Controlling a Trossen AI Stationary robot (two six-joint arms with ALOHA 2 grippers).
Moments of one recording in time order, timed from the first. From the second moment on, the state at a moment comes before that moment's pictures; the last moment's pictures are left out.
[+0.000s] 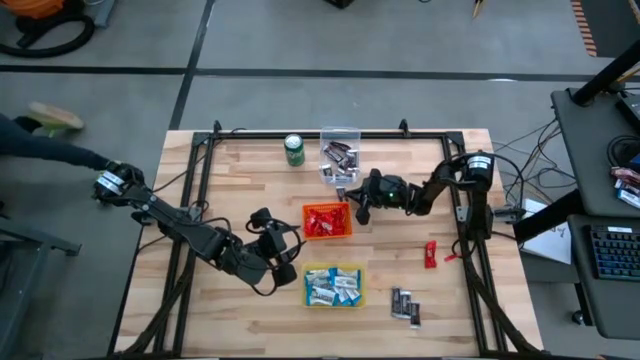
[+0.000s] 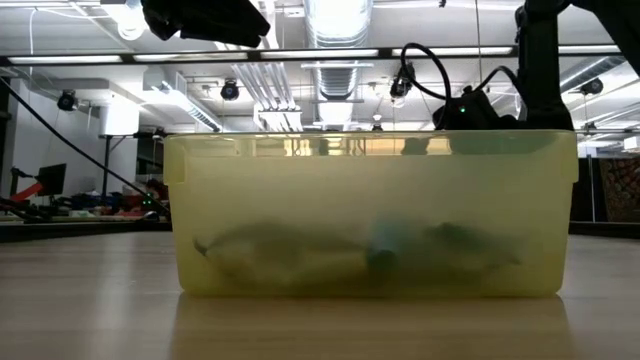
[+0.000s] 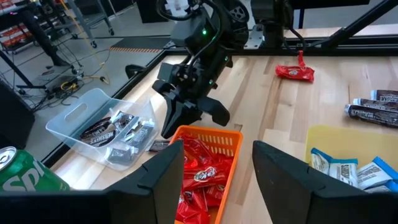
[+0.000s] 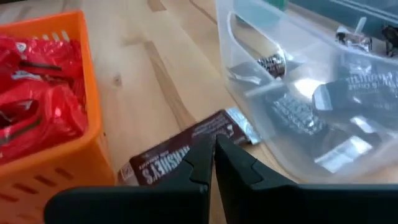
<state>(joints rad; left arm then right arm) -0.53 1.42 0.92 -0.10 -0.93 -0.33 -0.32 1.95 0.45 1.13 -0.01 0.05</state>
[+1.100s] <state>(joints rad) -0.53 1.42 0.92 -0.10 -0.93 -0.33 -0.32 1.75 0.48 0.60 -0.03 0.01</state>
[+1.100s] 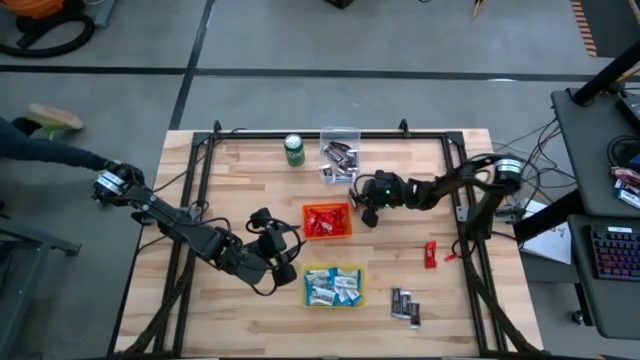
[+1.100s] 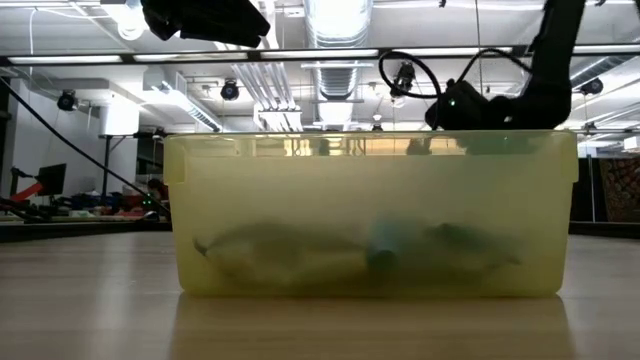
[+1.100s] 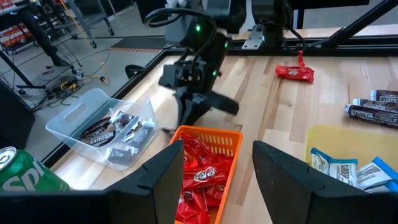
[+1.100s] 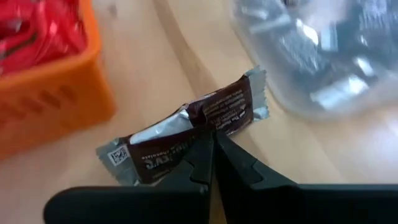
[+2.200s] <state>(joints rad) -0.53 1.42 0.92 -0.10 -0.93 -0.27 -0.23 1.54 0.48 0.26 0.18 0.50</state>
